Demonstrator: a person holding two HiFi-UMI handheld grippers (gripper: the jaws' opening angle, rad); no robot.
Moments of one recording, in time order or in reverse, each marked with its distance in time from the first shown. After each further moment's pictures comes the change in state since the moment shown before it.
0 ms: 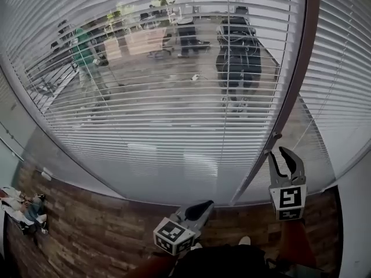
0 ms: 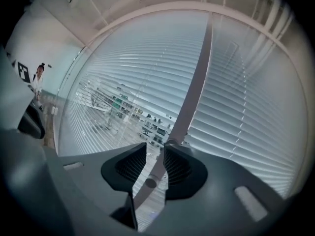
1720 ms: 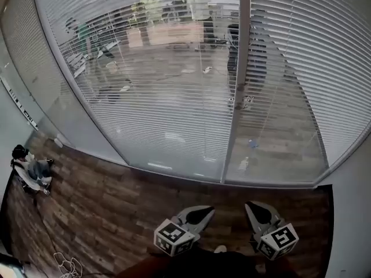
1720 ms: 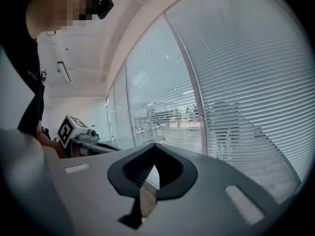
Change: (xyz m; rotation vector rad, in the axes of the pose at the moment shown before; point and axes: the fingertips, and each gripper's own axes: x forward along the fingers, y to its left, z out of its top) left arm 0.028 -0.294 -0.078 -0.040 0.051 0.101; right arm -0.326 0.002 -0.118 0.501 -0.034 0.597
